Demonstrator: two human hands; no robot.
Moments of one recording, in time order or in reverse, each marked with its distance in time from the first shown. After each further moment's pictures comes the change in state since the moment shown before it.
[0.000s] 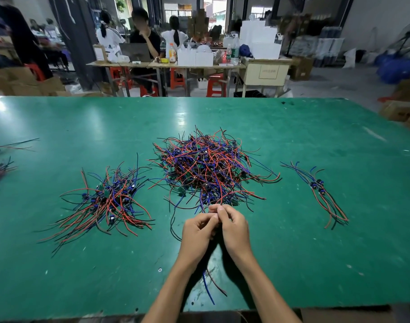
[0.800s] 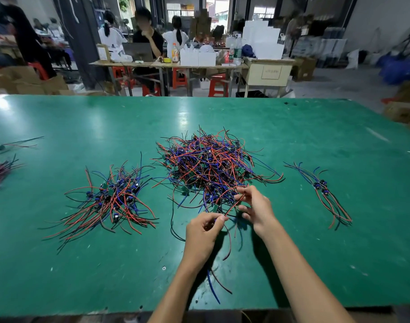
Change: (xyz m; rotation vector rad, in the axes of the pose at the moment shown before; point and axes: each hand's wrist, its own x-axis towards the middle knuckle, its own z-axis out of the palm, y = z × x) left_hand -0.005 0.002 -0.002 0.235 0.086 0.052; right_hand 0.051 -0.039 -0.041 0.331 0.025 0.515
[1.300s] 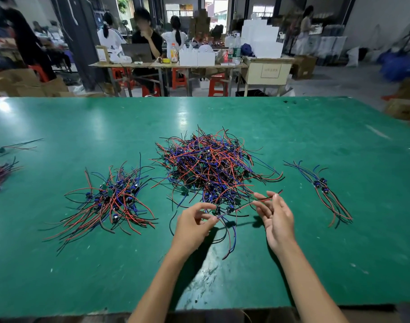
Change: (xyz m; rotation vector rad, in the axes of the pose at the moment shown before) left_hand 0.016 0.015 -0.029 0.048 -0.160 -0.101; right_hand 0.001 0.028 -0.049 0.443 0.025 -0.288
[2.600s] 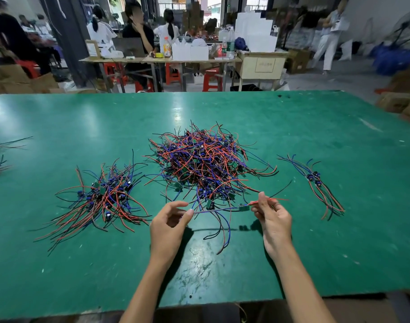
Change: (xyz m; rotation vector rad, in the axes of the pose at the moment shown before) left_hand -0.015 -0.028 -0.021 -0.081 0.307 0.169; right_hand -0.018 0.003 -0.005 -0.003 0.072 -0.028
